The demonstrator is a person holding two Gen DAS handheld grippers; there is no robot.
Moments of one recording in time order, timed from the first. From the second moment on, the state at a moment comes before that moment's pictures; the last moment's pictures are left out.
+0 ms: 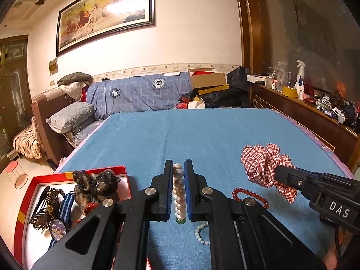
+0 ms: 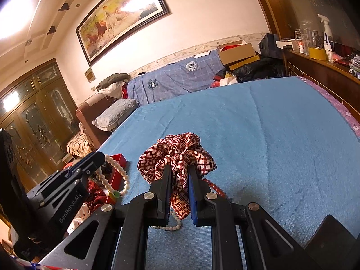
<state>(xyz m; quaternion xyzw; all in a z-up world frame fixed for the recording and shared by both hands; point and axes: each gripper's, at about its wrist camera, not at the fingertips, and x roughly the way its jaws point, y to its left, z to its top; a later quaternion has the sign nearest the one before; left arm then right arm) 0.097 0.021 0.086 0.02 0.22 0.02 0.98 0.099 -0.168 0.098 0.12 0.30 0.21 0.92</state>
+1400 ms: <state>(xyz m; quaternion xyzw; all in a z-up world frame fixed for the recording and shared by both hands) -0.028 0.198 0.083 -0.08 0.21 0.19 0.96 0.043 -0.022 0.100 0.05 0.29 0.35 0.89</state>
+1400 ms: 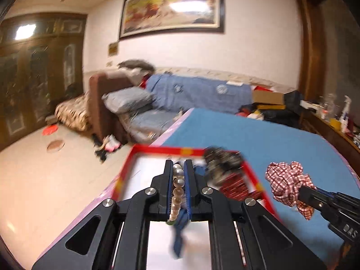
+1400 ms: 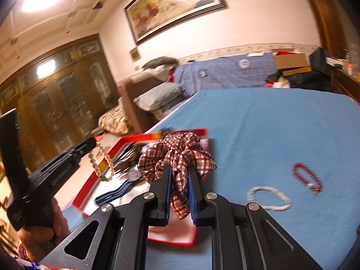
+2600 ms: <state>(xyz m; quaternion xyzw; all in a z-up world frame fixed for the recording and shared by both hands) 0.003 0.222 0.035 -0.09 0.29 0.22 0.93 0.039 0.073 0.042 -0.06 0.36 0.39 0.84</state>
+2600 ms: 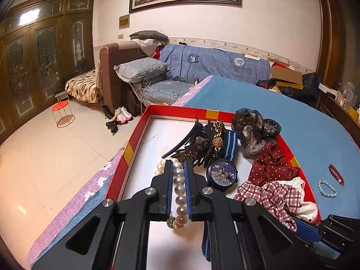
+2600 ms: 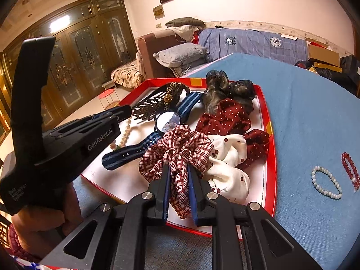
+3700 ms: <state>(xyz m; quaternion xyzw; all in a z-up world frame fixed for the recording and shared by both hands) -0.161 0.129 0.089 -0.01 0.24 0.21 0.95 -0.103 -0.046 0.099 -0.01 0.26 0.25 0.93</state>
